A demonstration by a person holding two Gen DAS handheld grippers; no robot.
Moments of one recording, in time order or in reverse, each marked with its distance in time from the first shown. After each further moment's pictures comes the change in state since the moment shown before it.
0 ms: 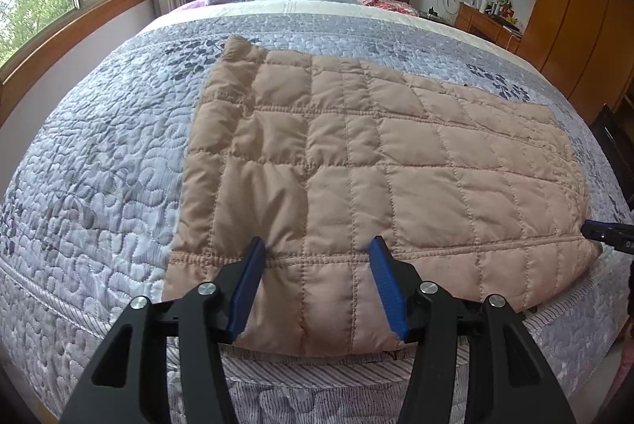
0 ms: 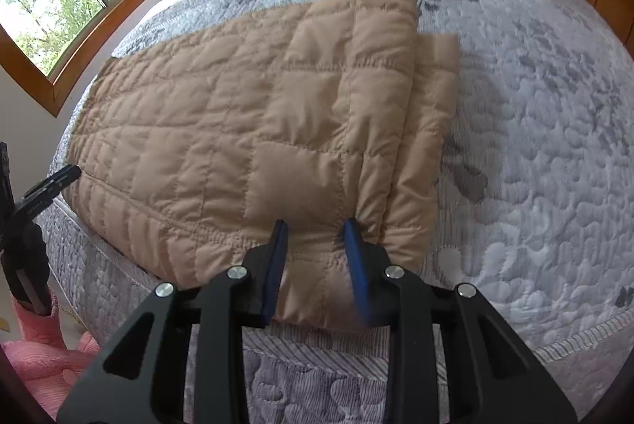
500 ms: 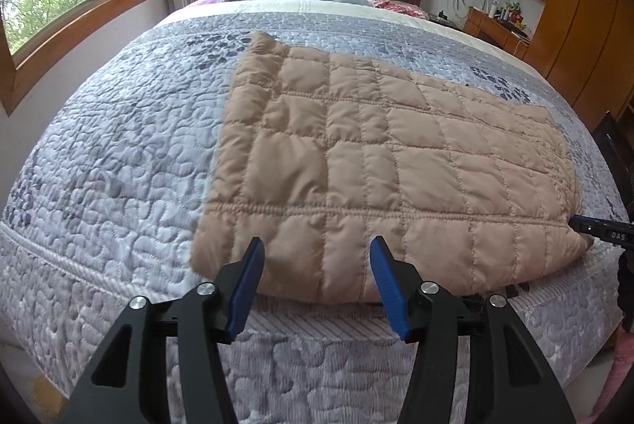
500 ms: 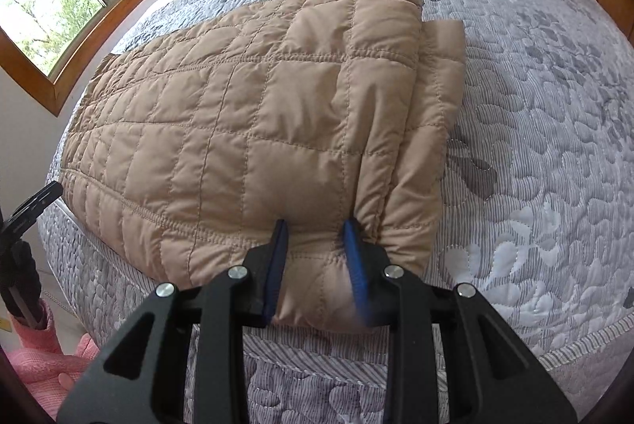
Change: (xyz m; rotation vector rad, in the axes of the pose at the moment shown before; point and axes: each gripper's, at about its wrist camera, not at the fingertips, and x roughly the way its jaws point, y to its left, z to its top) left arm -0.032 0.008 -0.021 -0.036 0.005 0.035; right arm 0.004 -0.001 0.002 0.004 0.013 0.009
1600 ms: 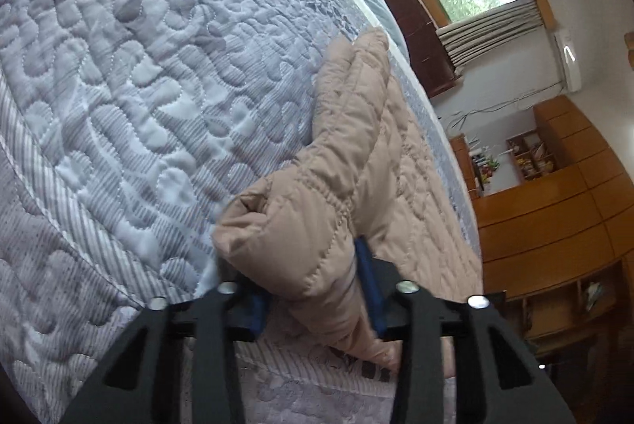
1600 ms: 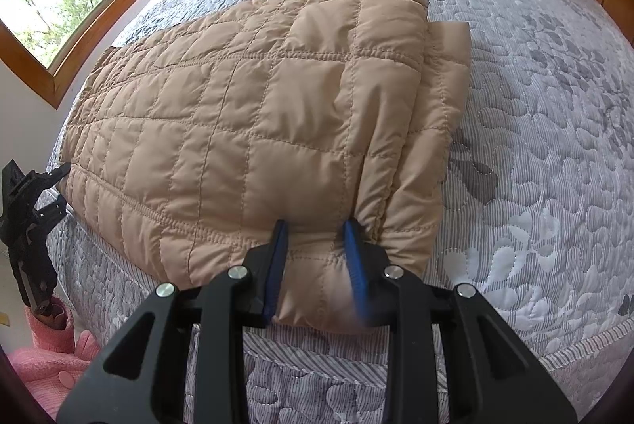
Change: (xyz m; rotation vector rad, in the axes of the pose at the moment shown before) left arm 0.057 0.100 -0.028 -0.727 -0.031 -0.451; right arm 0.000 0.004 0.005 -0.008 0.023 0.001
